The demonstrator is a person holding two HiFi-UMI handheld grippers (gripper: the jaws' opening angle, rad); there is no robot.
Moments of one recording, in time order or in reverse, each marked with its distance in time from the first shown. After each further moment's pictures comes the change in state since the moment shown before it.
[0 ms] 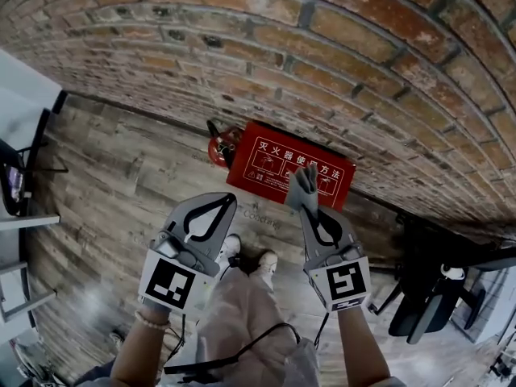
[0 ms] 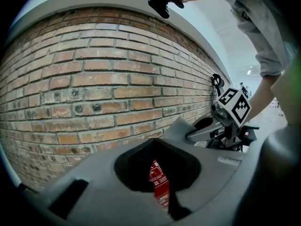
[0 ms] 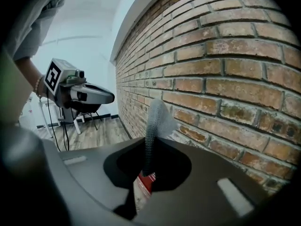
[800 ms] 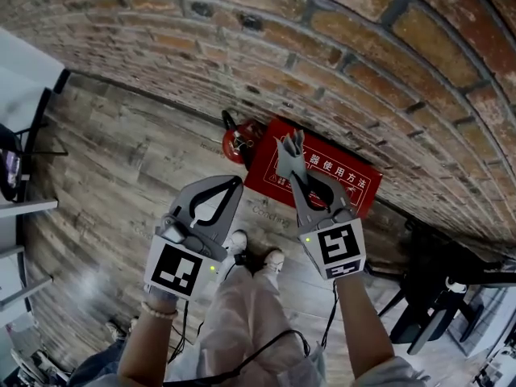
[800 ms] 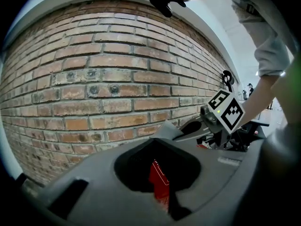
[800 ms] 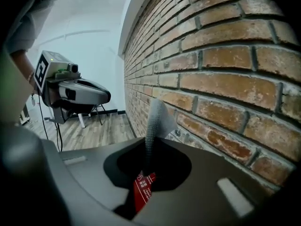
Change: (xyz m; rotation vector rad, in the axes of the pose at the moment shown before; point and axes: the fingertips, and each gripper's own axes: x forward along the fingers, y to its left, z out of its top) left arm 0.021 0.067 -0.060 -0.078 0.008 0.080; right arm 0.133 0.015 -0.004 -0.088 0.020 0.112
